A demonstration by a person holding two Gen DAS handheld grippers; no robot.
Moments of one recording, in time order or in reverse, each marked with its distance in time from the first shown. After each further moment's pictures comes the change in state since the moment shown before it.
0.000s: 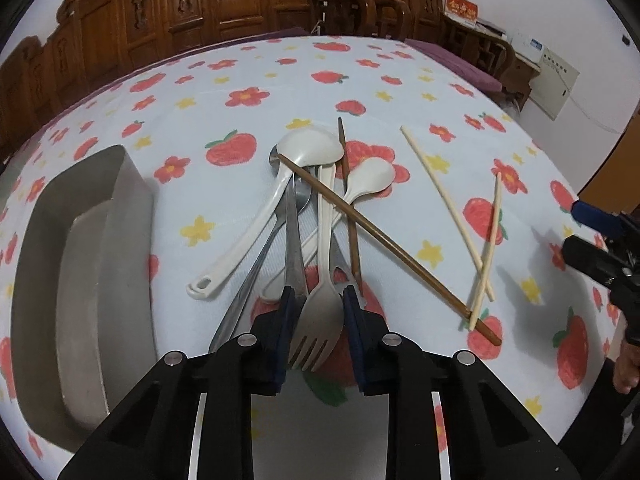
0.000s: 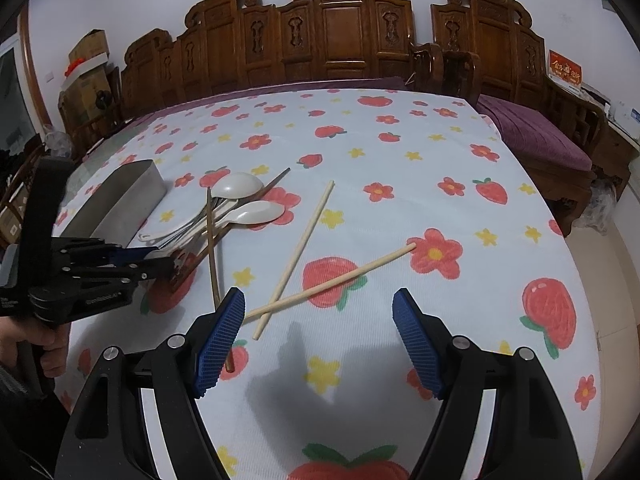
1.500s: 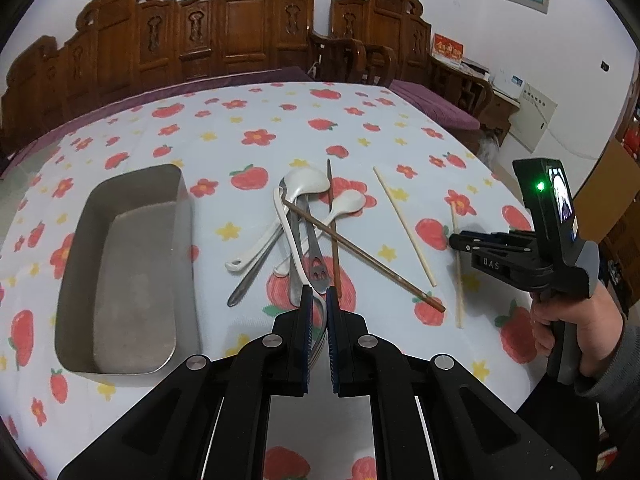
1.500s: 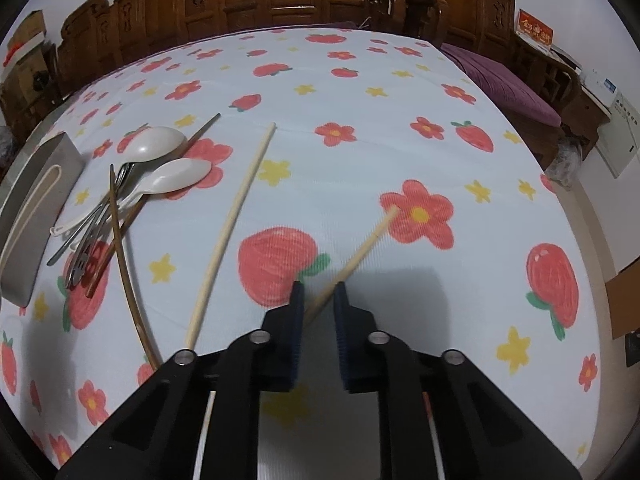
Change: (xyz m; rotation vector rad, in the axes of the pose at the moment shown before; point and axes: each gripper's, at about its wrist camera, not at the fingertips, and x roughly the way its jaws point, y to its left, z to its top) left arm -0.083 0.006 -0.026 -0.030 -0.135 -0.052; right arm 0.067 -0.011 0.005 0.076 0.193 -0.194
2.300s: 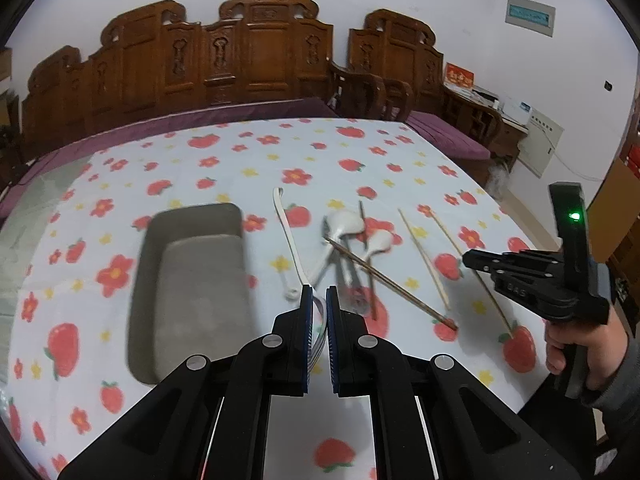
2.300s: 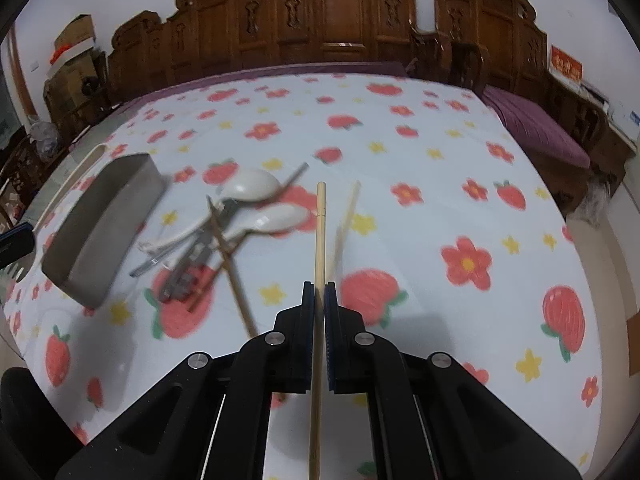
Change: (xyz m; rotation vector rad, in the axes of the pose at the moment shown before) left arm -0.052 0.041 0.014 -0.021 -0.098 0.049; right arm -0.060 0.046 0.011 -0.085 -0.129 0.140
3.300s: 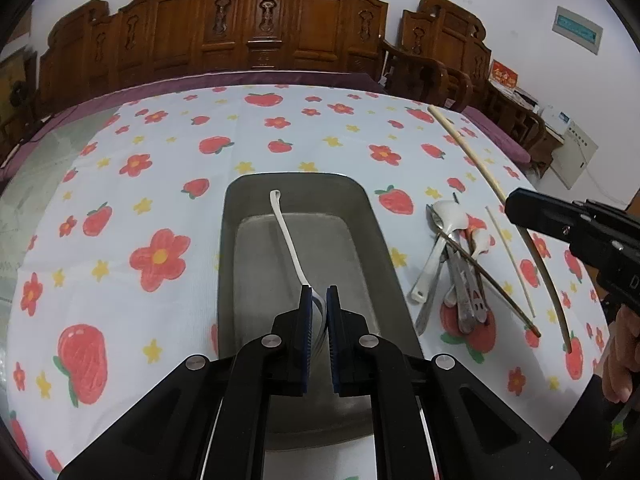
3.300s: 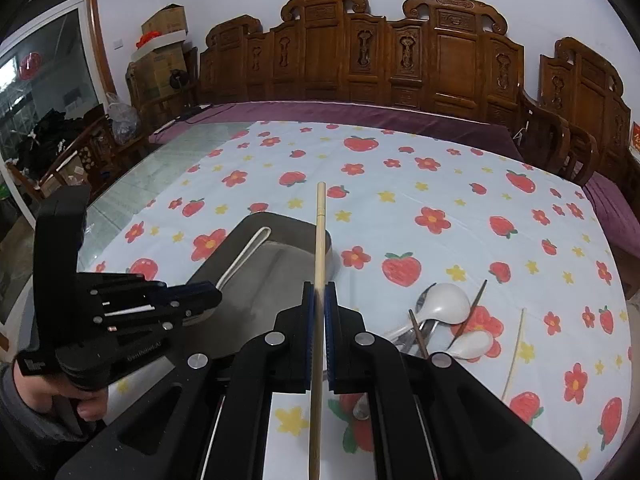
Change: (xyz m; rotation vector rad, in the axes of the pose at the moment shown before) left arm 0.056 0.112 -0.001 -0.106 0.099 0.043; right arm -0.009 0.166 0.082 -0.188 -0.090 0.232
